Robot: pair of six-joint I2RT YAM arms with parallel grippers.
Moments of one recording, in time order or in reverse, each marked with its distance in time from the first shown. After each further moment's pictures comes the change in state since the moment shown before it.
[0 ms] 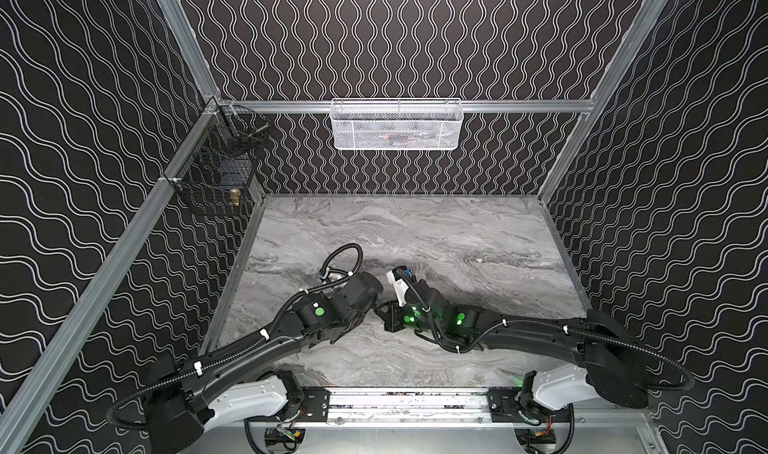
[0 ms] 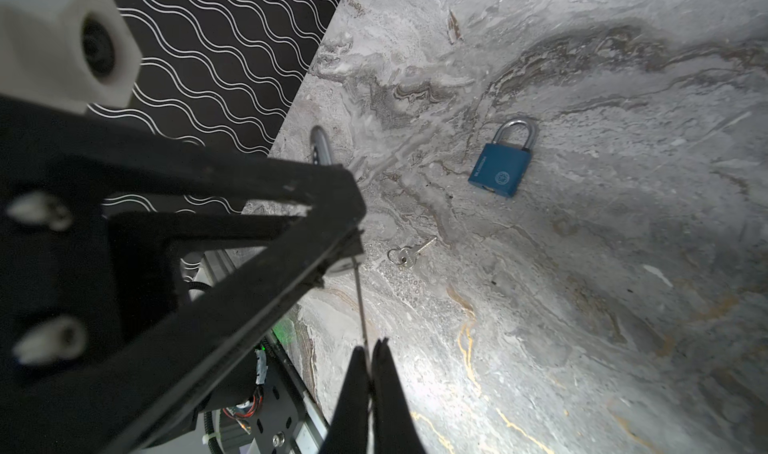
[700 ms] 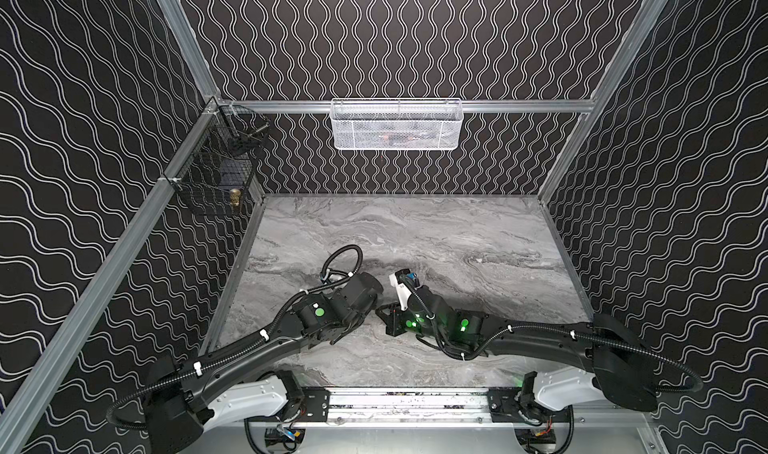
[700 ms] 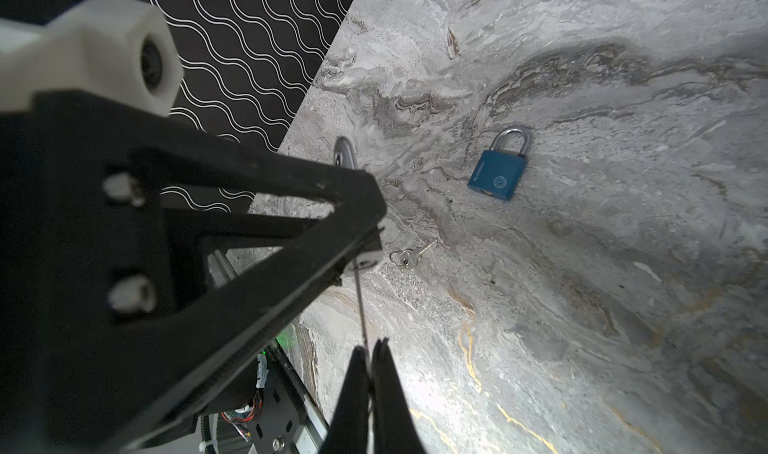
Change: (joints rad) left arm -0.001 -0.003 0.000 -0.008 0.018 -0.024; right arm 0.040 -0.039 -0.036 0.024 0.070 0.003
